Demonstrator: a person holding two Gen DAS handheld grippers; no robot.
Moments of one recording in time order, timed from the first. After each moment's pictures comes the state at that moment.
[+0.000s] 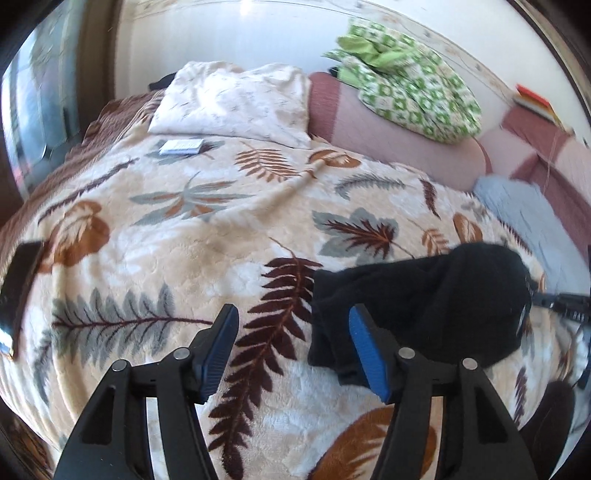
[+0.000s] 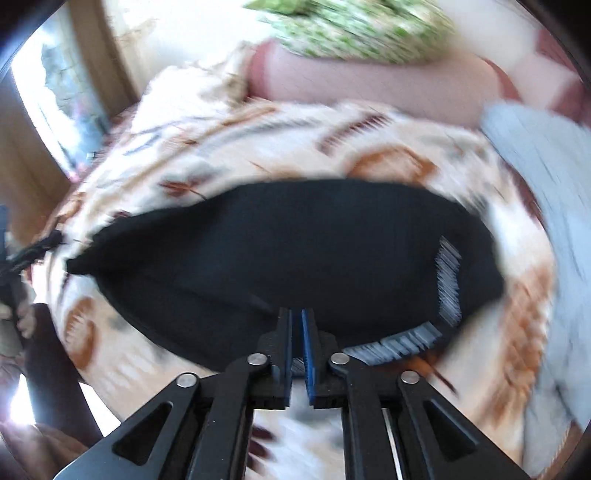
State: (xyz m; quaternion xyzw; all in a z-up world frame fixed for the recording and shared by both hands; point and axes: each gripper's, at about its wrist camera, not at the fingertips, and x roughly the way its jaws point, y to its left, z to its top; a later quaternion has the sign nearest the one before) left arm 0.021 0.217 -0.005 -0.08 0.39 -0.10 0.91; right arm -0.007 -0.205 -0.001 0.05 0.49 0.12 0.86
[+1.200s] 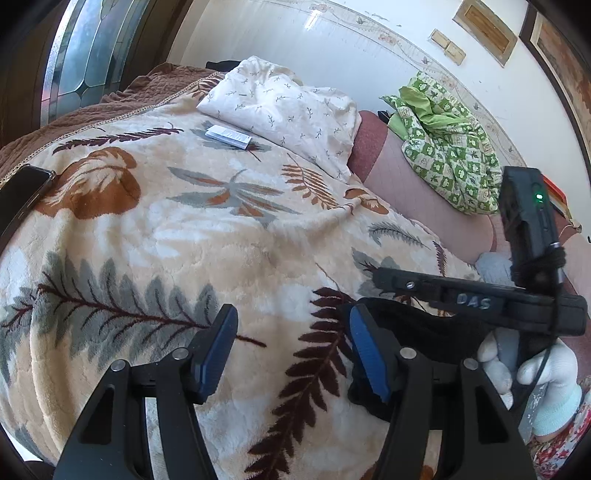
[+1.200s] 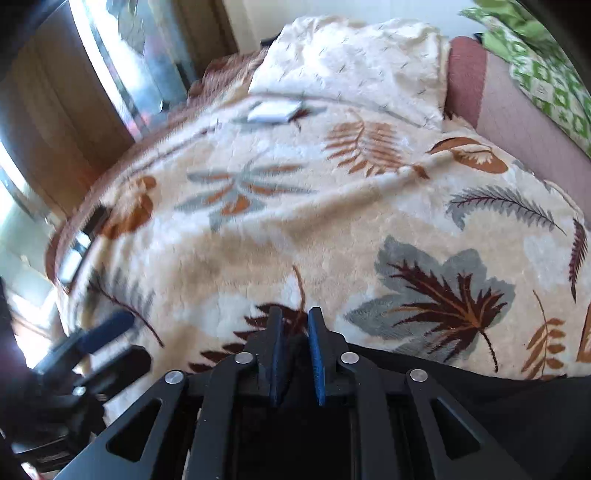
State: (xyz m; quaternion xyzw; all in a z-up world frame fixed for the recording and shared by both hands) left arm 0.036 0.280 -0.035 -0.21 0.35 -0.09 0.91; right arm 0.142 0.098 -0.008 0.00 0.50 0.25 0.83
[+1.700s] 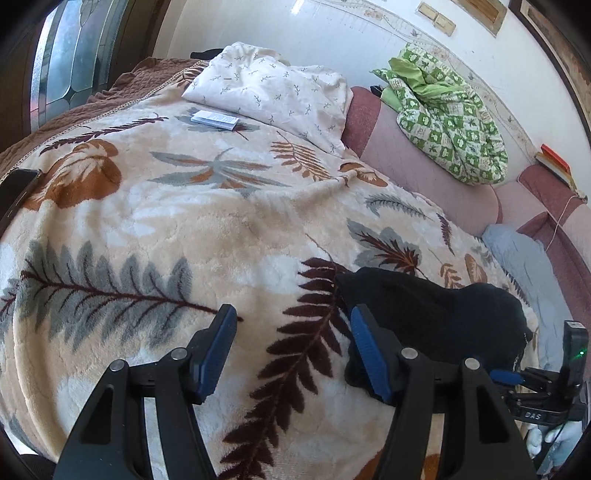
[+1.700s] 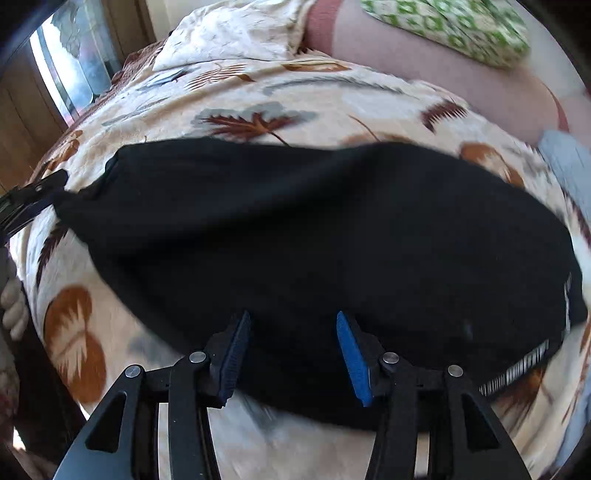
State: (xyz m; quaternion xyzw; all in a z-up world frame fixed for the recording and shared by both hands) left arm 0.037 0.248 -0.046 -0.16 0.39 -0.09 0.90; right arm 0.005 -0.092 -0.055 -0.01 0.55 0.11 0.83
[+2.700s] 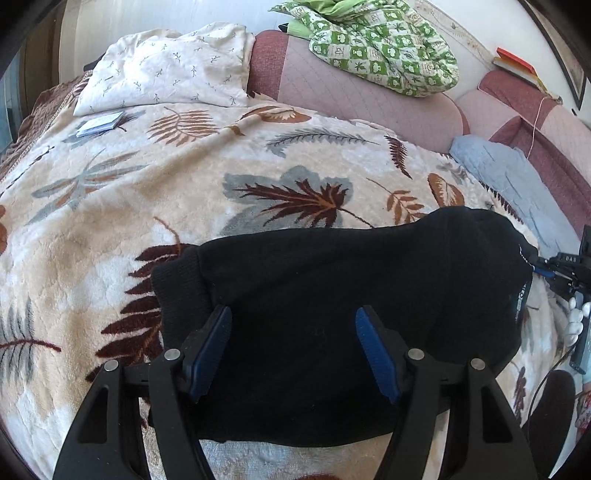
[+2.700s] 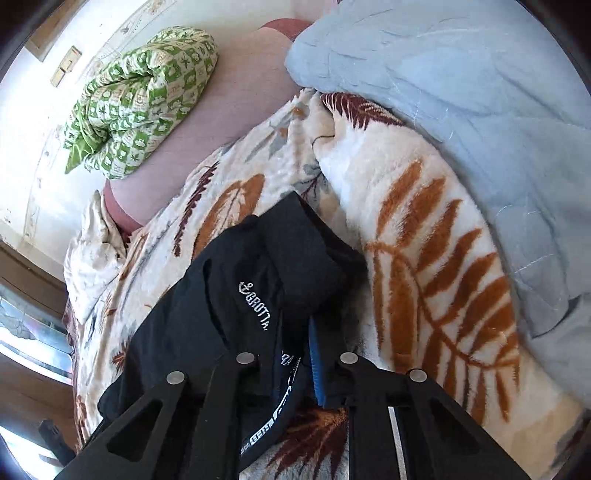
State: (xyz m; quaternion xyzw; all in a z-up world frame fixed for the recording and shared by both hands) left arm 0.067 0.130 -0.050 -0.05 0.44 -0.18 0.88; right arm -0.012 -0.374 -0.049 0.36 0.42 -0.11 0.83
